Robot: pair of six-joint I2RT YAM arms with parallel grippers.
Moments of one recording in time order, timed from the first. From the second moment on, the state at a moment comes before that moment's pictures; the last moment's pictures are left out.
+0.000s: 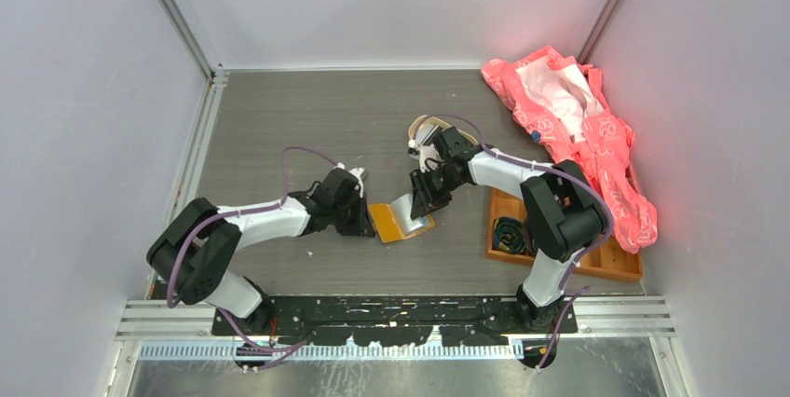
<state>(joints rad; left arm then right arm) -0.70 1.50 0.67 -0.11 0.19 -0.63 0.49 1.75 1.03 -0.46 -0.57 0.11</state>
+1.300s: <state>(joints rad) -0.69 0.97 0.46 -0.07 0.19 -0.78 0.60 1.85 1.03 -0.37 -0.84 0.20</state>
